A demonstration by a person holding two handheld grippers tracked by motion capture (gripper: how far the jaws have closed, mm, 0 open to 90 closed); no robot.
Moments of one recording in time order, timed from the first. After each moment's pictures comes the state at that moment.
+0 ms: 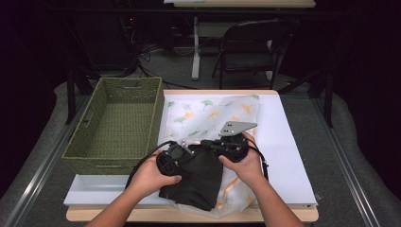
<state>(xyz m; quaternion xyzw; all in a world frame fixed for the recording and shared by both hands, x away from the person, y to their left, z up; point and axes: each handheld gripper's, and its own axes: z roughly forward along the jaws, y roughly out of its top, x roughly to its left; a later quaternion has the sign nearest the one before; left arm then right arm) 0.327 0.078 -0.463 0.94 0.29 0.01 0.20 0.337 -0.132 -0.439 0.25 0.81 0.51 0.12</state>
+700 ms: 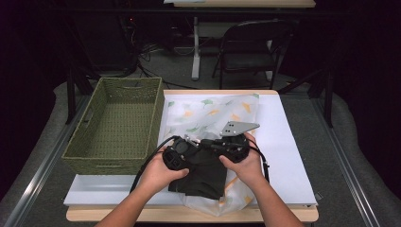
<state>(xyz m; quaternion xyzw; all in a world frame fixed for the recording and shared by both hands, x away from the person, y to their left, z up) 0.341 0.064 -0.469 0.92 0.33 0.03 0.23 0.333 -0.131 -0.438 0.25 0.81 0.52 0.12</state>
